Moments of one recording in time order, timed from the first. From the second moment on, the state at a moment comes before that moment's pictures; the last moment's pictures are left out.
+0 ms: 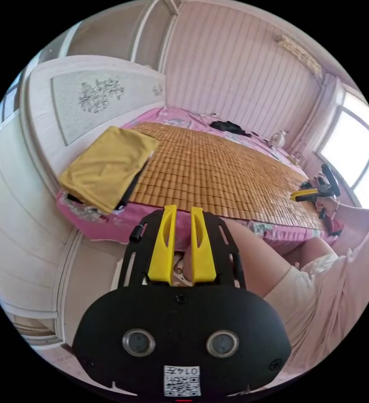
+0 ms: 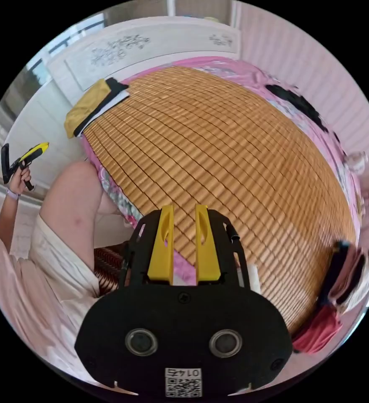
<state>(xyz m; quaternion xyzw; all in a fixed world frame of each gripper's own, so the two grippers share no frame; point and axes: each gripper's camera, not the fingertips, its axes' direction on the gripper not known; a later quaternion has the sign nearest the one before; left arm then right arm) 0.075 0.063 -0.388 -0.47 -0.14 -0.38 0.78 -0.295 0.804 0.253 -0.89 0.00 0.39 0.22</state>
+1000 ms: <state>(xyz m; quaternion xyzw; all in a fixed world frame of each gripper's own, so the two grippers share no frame) 0.705 -0.132 0.232 -0.33 0.51 -0.02 0.79 0.077 0.317 -0.094 -0.74 0.61 0.27 0.09</state>
